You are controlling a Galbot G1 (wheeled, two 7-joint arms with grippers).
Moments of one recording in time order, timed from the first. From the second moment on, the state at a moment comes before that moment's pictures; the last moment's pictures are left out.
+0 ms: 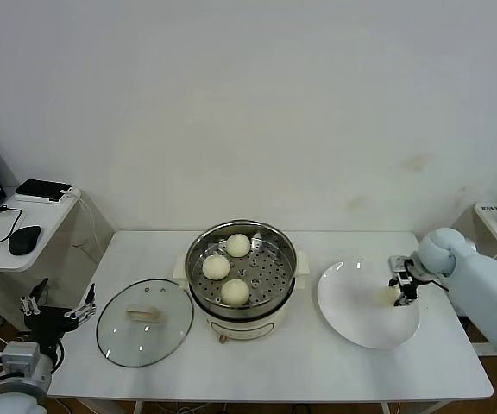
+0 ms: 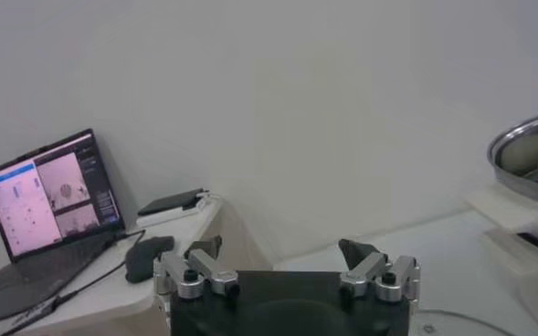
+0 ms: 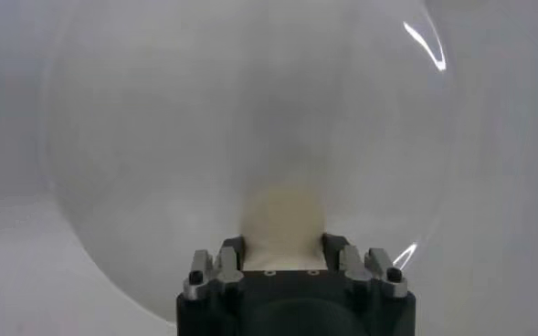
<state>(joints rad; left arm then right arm) 1.60 -1.17 -0.88 -2.19 -0.15 0.34 -0.01 -0.23 0.69 -0.39 1.19 -0.41 -0.19 -1.20</state>
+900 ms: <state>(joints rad) 1.58 -1.18 -0.89 -2.20 -0.15 0.35 -0.01 0.42 0.81 -0.93 1.49 0.17 -0.48 -1.06</state>
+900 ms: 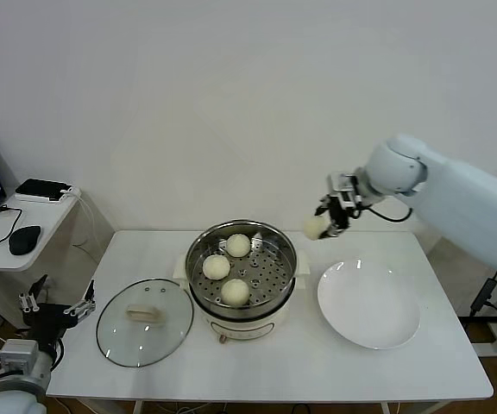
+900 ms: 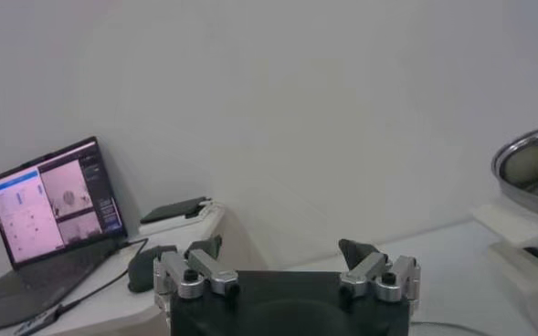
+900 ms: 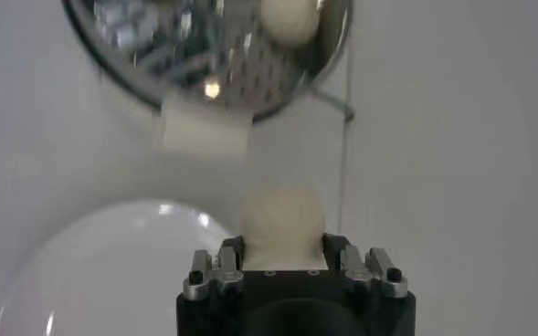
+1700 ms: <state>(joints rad) 1.59 -1.18 -0.91 -2.21 -0.15 0.34 -0.01 0.36 1.03 -1.07 1.42 0.28 -0.63 -0.93</state>
